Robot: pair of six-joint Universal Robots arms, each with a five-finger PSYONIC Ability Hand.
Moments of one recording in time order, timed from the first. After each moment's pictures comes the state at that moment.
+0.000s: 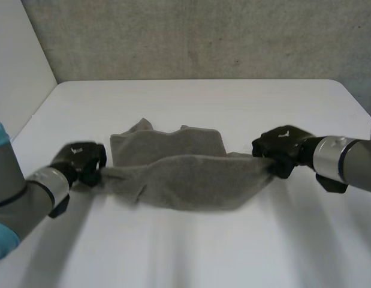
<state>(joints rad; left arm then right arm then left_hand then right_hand) 4.53 -1.89 -1.75 3.26 -1.34 3.31 1.80 -1.16 1.32 0.45 1.12 2.61 1.26 1.34 1.33 1.35 1.12 1.32 1.31 1.32 1.33 1.16</state>
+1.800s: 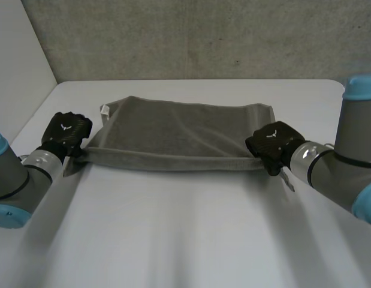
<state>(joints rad) 4.66 -2.17 -1.64 3.72 -1.22 3.54 1.93 -1.12 1.39 0.21 1.35 2.53 0.77 0.78 0.78 0.78 0.60 1.32 1.30 1.33 1.34 1.16</state>
